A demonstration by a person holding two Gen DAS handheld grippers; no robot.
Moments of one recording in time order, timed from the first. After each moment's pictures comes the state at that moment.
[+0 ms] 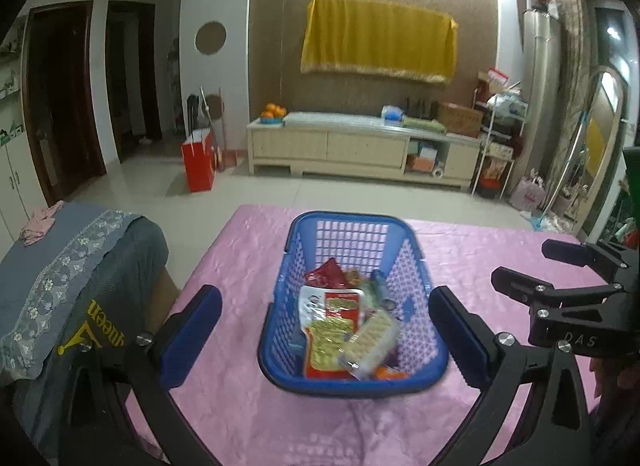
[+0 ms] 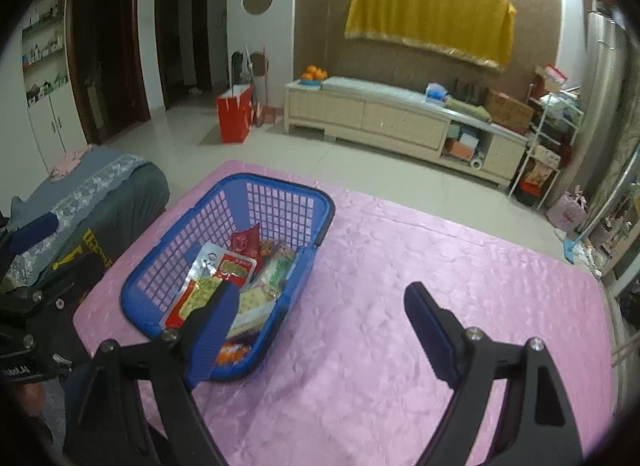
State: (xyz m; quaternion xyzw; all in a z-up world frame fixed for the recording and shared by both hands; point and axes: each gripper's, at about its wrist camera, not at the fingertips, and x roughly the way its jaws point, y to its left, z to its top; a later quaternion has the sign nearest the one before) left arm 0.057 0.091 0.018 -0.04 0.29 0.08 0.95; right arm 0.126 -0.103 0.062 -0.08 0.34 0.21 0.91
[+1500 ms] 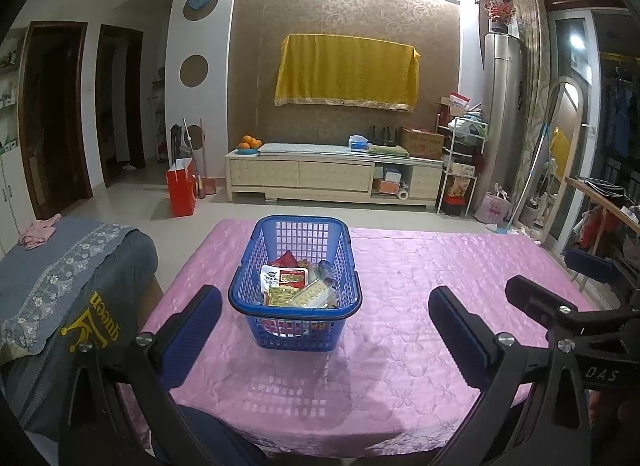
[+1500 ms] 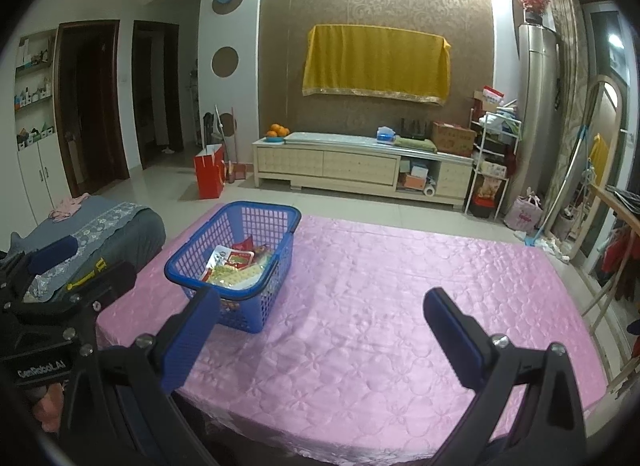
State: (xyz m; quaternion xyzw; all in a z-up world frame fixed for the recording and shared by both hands) left arm -0.066 0.029 0.039 -0.04 0.23 0.04 0.97; right arm -0.015 -0.160 0.087 -0.04 0.26 0.15 0.95
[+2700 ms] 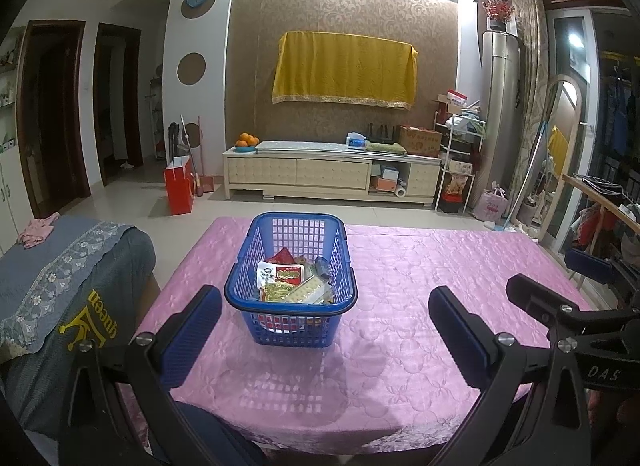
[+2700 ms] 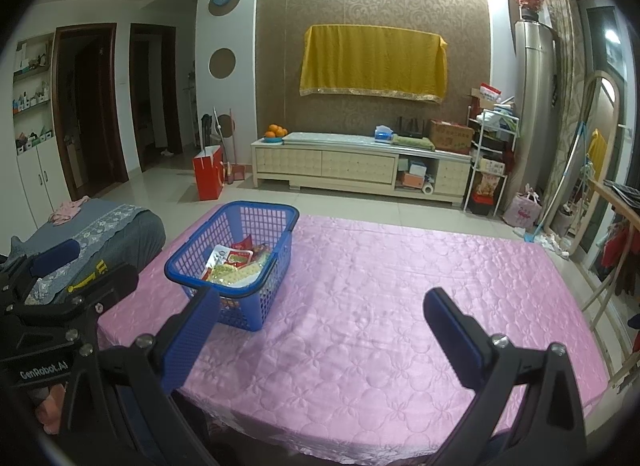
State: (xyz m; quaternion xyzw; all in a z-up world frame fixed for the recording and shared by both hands) left arm -0.068 0.033 0.037 -0.04 0.24 0.03 0.97; right arm -0.023 -0.159 0.090 -0.03 0.26 0.15 0.95
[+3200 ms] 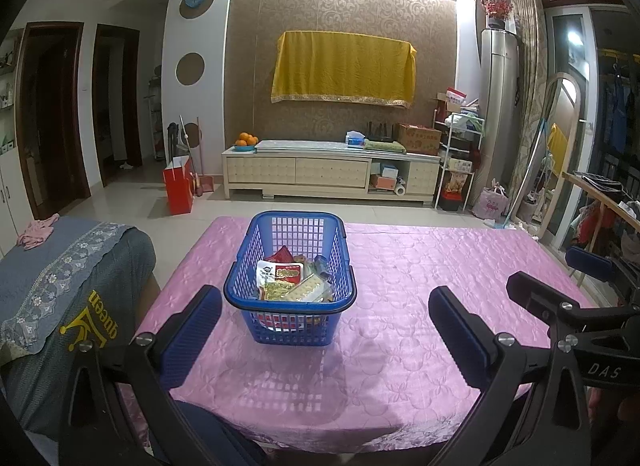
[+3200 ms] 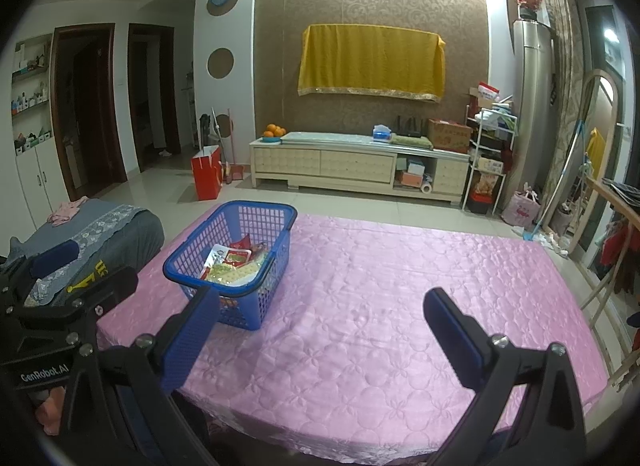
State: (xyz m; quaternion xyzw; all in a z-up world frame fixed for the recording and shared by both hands) left arm -0.067 0.033 0.037 -0.03 0.24 0.03 0.97; right arm -0.024 -0.161 0.090 -0.03 0.27 0.15 0.95
